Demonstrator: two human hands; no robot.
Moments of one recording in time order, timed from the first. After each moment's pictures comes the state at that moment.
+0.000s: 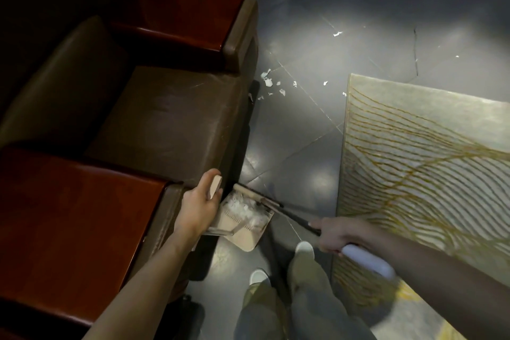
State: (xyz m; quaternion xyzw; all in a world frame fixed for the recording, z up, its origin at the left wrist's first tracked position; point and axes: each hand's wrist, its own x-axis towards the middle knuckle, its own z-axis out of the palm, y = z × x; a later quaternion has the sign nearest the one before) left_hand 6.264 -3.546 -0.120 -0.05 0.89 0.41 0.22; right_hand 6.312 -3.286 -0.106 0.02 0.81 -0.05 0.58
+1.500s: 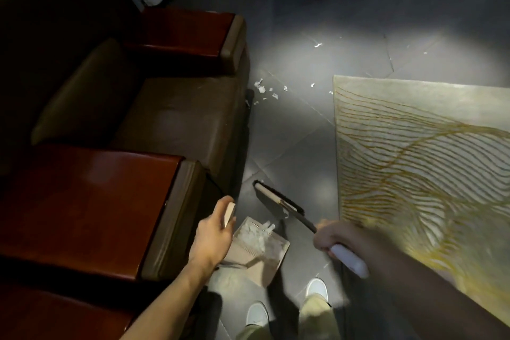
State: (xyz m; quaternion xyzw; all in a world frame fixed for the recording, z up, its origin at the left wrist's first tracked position) left_hand 6.465 -3.593 -0.135 0.00 0.90 0.40 0.19; right_hand 6.488 -3.339 -0.168 0.18 0.83 -0.16 0.50
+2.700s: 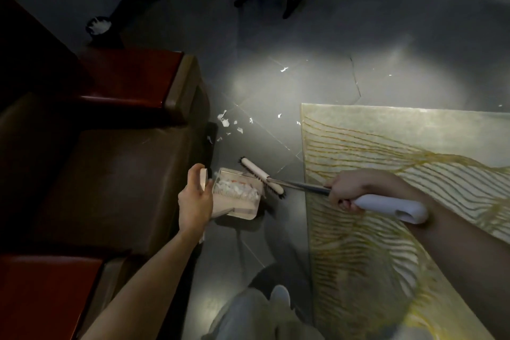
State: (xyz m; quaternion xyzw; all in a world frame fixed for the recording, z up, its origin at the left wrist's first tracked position) left_hand 6.180 -3.371 -0.114 -0.03 0.87 0.48 0.07; right_hand 6.241 -3.087 -0.018 0.22 0.83 -0.27 0.44
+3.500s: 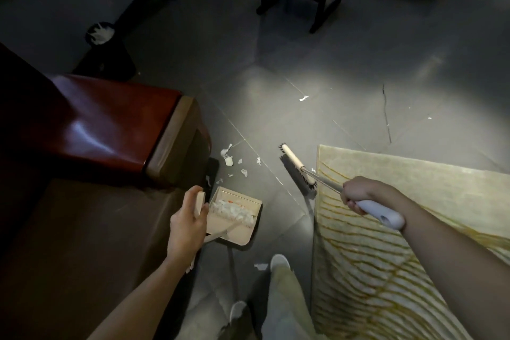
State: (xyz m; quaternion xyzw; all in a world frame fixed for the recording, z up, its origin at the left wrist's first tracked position) left_hand 5.883 -3.259 -0.128 -0.06 0.89 0.45 0.08; right_hand 5.871 -2.902 -0.096 0.40 0.74 -0.34 0.41
